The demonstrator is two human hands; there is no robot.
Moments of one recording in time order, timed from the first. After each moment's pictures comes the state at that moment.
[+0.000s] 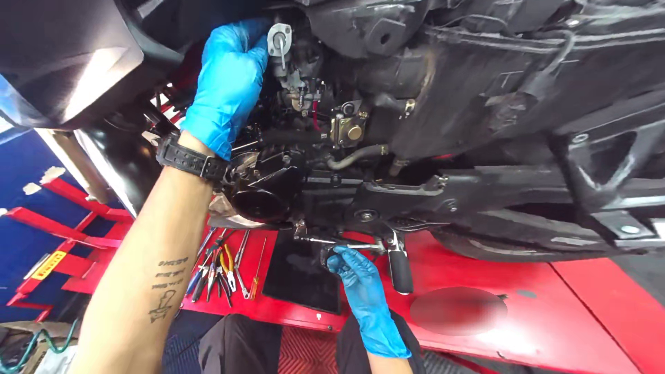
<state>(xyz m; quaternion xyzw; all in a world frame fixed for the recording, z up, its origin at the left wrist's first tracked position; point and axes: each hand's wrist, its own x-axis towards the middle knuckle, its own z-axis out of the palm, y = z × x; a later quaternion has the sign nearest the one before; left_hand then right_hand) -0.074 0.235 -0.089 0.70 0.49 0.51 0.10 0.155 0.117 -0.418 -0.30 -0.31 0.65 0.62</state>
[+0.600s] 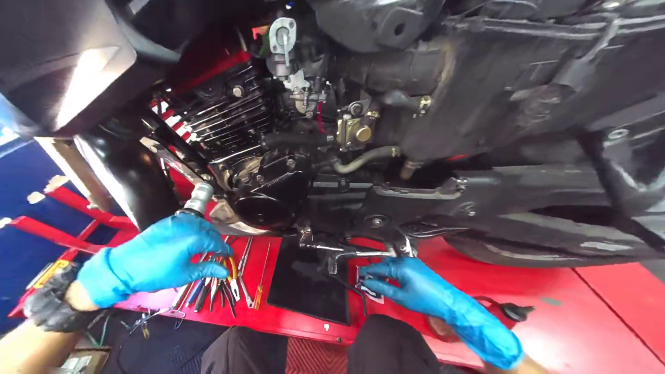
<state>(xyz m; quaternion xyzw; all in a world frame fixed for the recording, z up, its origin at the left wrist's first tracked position) -0.200 0.102 -0.196 0.90 0.43 0.00 0.03 0.258 0.164 -0.389 -0.32 -0.89 0.18 0.26</state>
